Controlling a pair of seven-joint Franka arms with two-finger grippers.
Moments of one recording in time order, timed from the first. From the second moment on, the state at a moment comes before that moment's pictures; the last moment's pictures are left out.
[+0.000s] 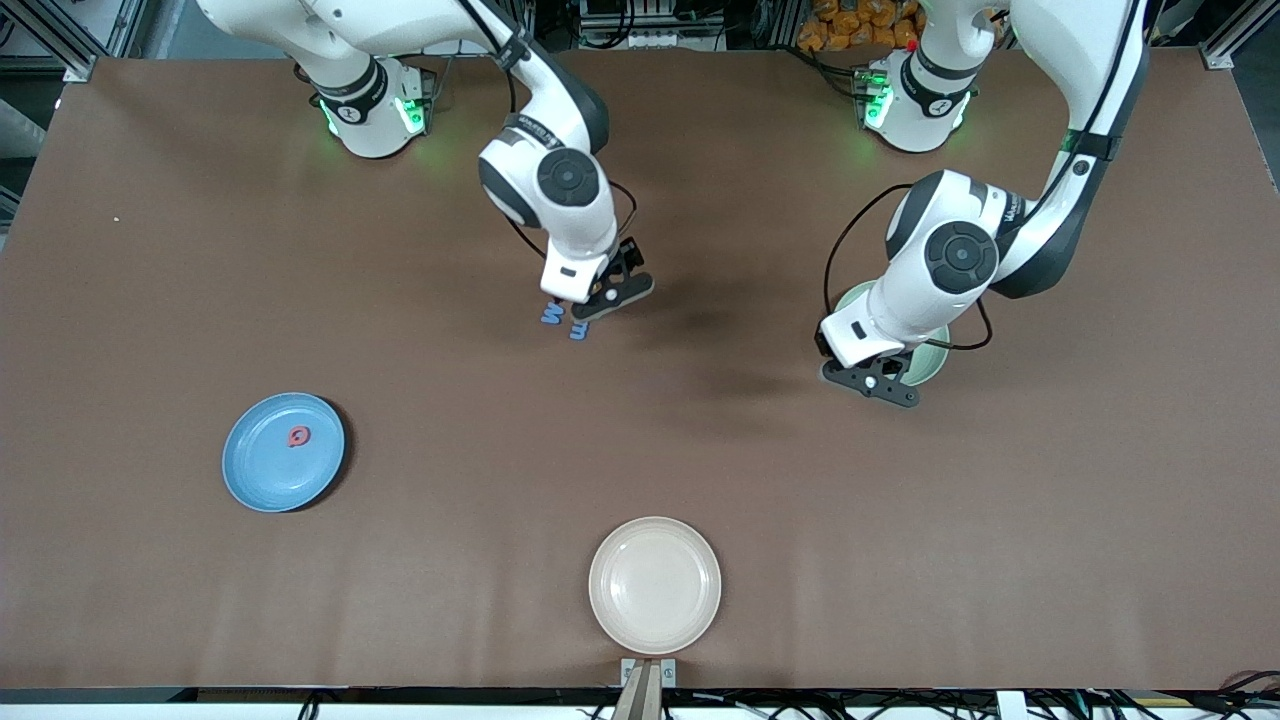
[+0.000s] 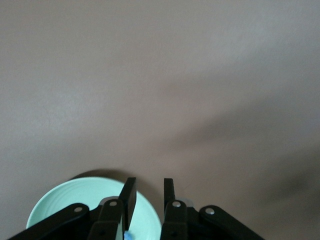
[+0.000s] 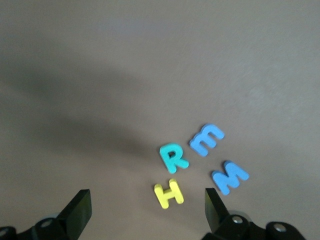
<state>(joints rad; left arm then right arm) -0.09 0.32 -0.34 -1.98 0.06 2.29 -0.12 0.53 0.44 0.33 -1.96 -0.11 2.31 0.44</state>
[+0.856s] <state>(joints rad) -0.20 0.49 -0.34 -1.75 0.05 2.34 -0.42 0.50 0.51 0.37 -2.06 -0.15 2.54 0.56</state>
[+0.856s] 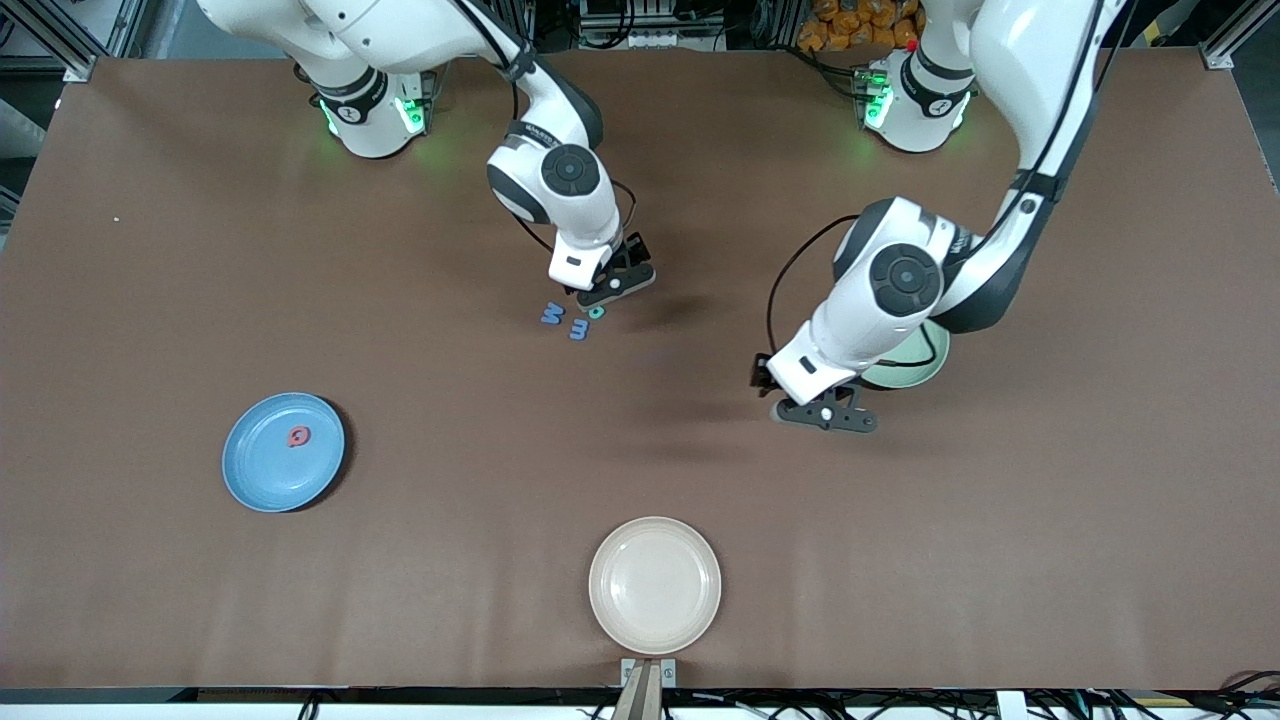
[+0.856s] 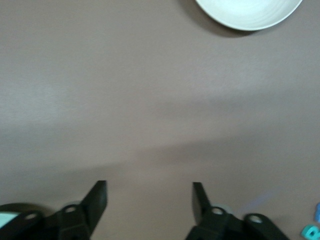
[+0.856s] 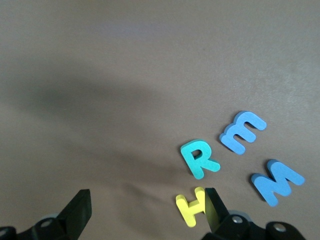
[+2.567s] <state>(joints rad) -0.26 0.63 -0.34 -1.68 0.05 2.47 -0.66 0.50 0.58 0.29 -2.06 -0.37 2.66 0.57</state>
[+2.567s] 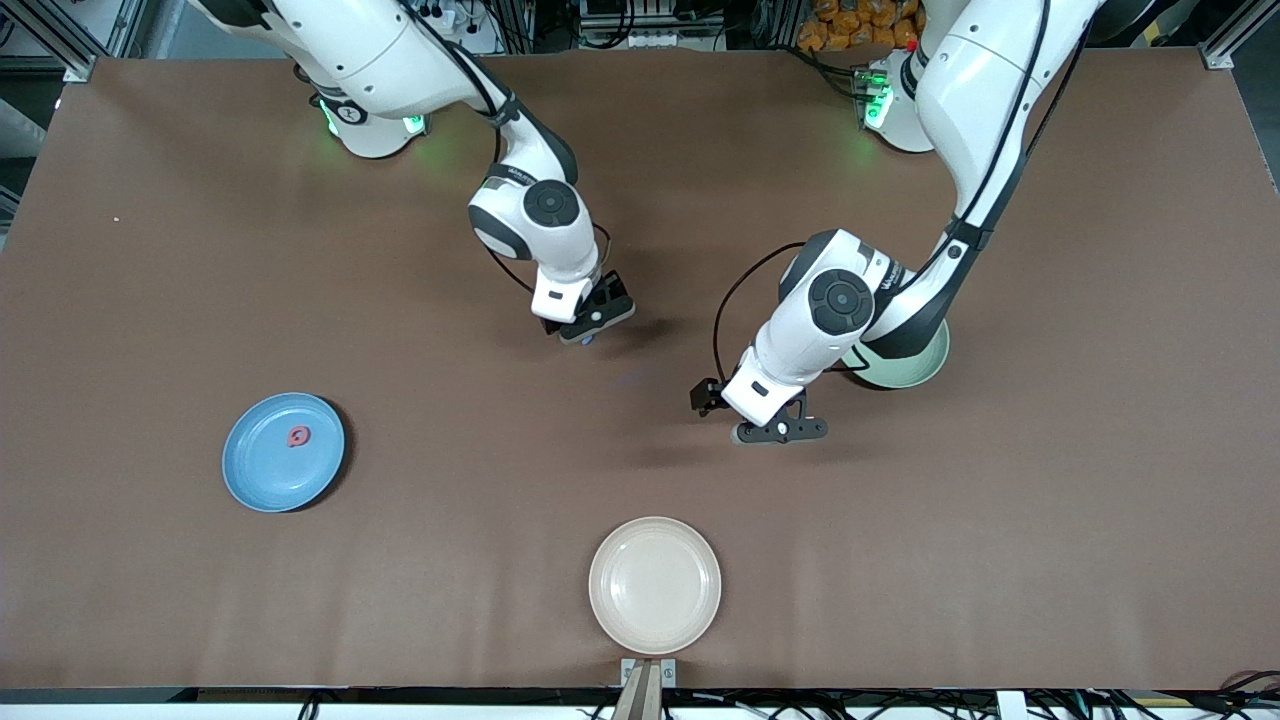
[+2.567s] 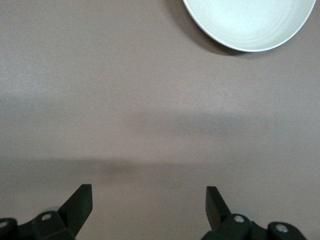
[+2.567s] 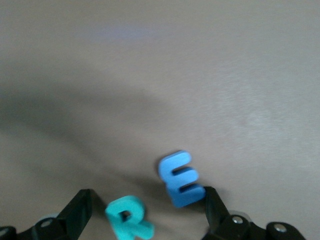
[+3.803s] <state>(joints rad) -0.27 0.63 -0.34 -1.68 0.05 2.47 -0.66 0.53 0.57 0.30 -2.08 -0.54 2.63 0.57</state>
